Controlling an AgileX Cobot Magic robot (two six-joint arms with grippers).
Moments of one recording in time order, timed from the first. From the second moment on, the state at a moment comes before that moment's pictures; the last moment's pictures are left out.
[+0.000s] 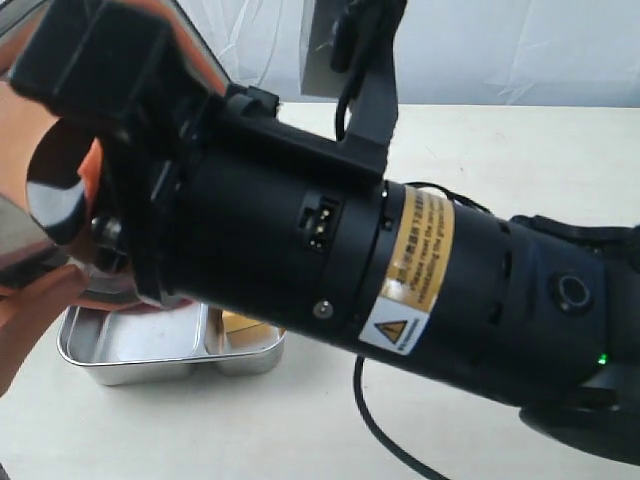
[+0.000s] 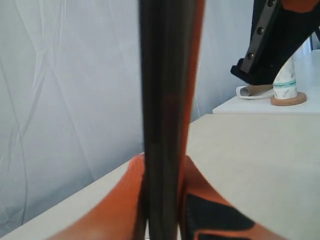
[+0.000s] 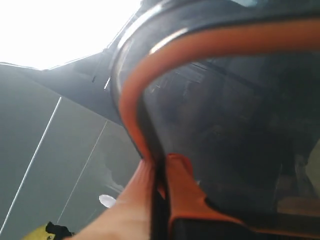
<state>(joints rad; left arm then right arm) -0.20 0.41 -0.04 1.03 -0.76 -0.80 1.33 1.36 -0.77 -0.24 -0.77 1.29</state>
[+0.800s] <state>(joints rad) -0.20 0.41 -0.09 1.07 -0.57 -0.79 1.33 1.12 -0.78 -0.32 0.22 1.15</state>
